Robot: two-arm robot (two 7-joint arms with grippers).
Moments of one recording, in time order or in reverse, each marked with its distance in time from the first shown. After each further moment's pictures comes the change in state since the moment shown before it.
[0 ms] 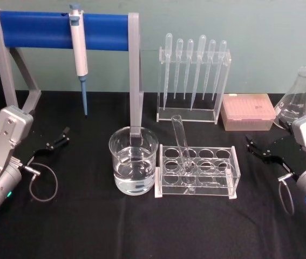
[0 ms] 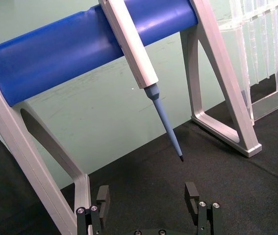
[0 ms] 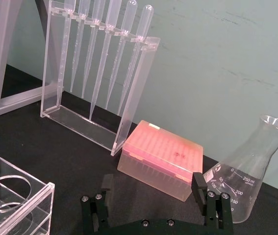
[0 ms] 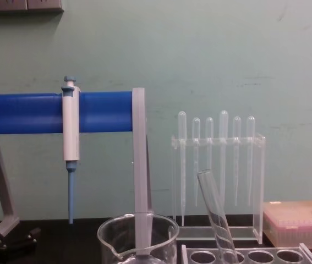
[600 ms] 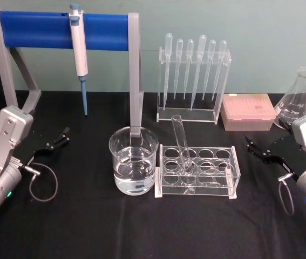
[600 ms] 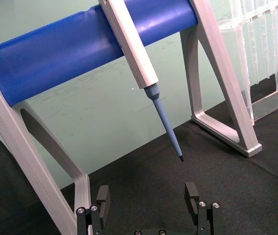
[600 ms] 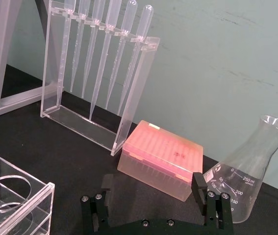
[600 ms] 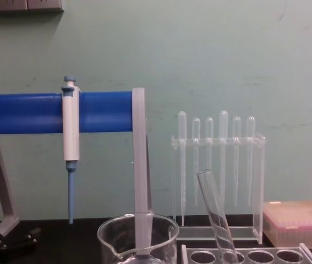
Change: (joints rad) left arm 0.000 0.000 0.000 0.000 0.000 0.000 0.000; right arm 0.000 0.000 0.000 0.000 0.000 0.000 0.000
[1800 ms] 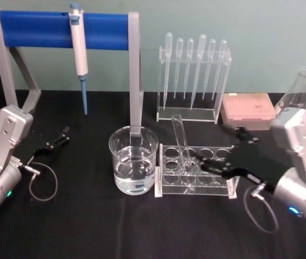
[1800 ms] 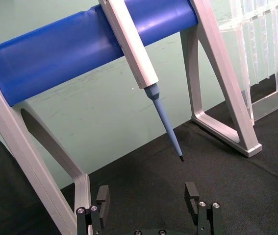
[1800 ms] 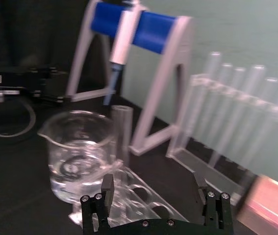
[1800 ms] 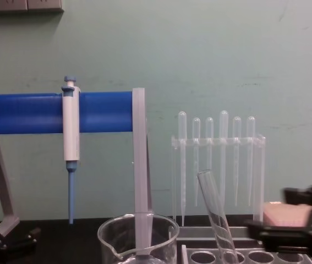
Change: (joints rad) left arm 0.000 0.000 0.000 0.000 0.000 0.000 0.000; right arm -0.084 0.073 0.004 -0.334 0.125 0.130 0.291
